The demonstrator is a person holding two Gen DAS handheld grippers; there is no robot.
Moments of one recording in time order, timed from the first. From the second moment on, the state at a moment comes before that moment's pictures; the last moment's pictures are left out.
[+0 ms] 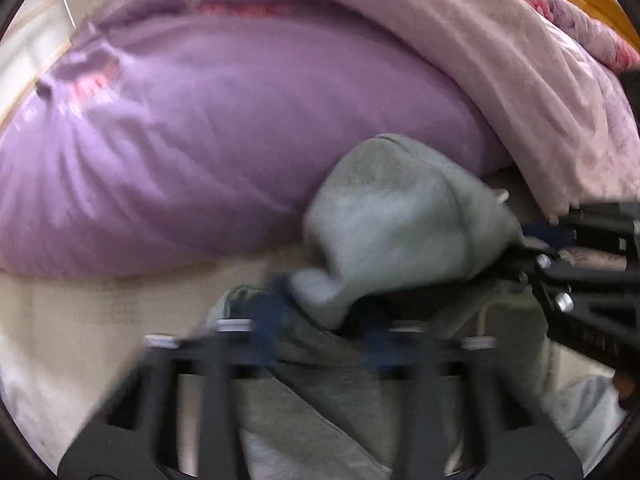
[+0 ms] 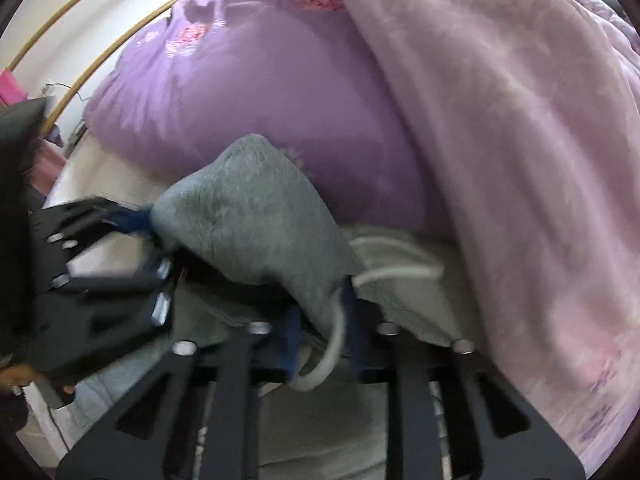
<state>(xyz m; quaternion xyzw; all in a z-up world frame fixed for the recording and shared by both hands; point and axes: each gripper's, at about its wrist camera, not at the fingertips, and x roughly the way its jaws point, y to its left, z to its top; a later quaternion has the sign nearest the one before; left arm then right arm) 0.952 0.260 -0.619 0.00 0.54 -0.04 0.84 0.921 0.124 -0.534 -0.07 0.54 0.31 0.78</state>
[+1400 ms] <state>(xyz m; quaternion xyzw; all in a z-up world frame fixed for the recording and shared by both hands) 0.536 0.235 -0.498 -0.19 0.49 -0.01 0.85 0.549 0.022 -0.442 0.12 0.60 0.23 0.76</state>
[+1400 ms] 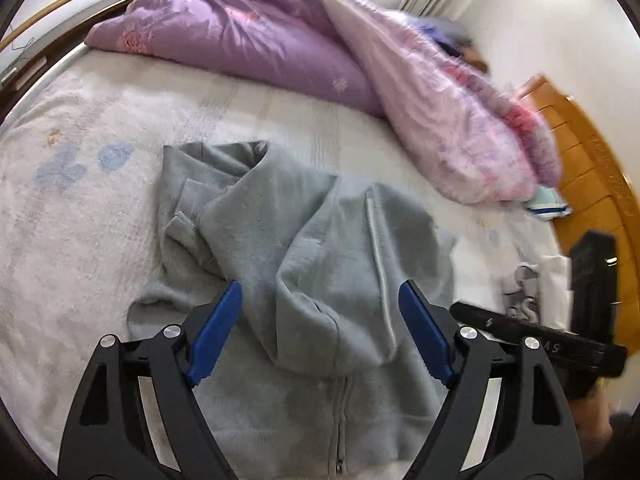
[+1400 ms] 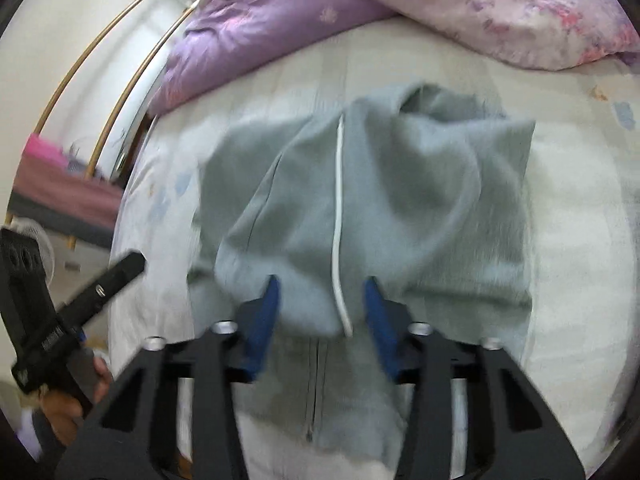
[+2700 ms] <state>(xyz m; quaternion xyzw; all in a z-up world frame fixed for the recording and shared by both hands) 0.761 0.294 -0.606 -0.24 0.61 0.06 0.75 0.750 -0.009 -0.540 0.34 0.64 0.13 0.68</state>
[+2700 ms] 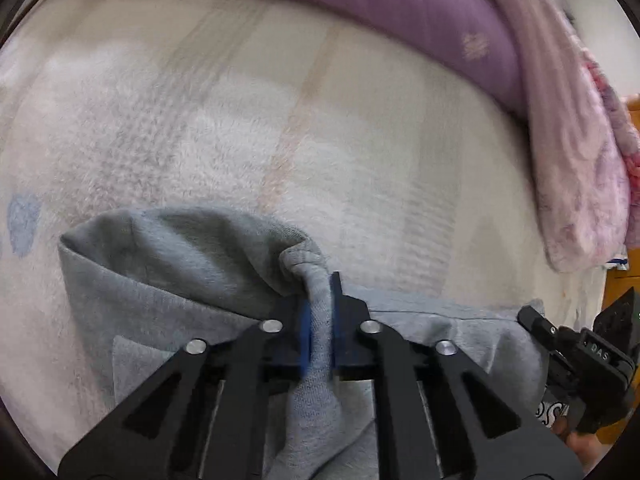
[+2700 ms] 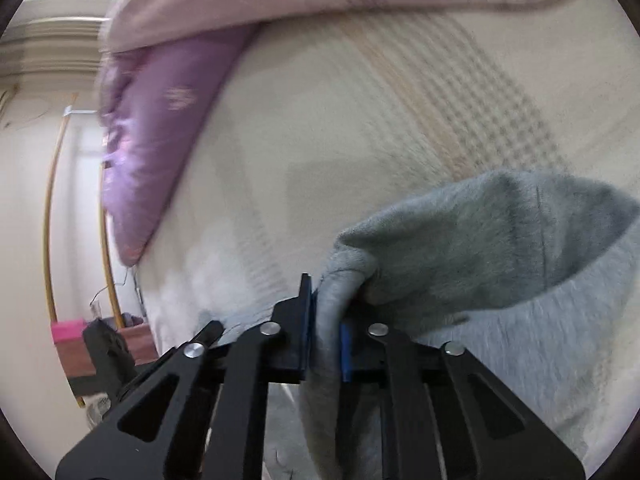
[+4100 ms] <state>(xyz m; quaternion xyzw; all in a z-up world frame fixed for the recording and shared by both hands) 0.351 0.285 -0.547 -0.25 0.58 0.07 0.77 0.377 -0.070 -0.434 0.22 0.64 0.09 0.73</state>
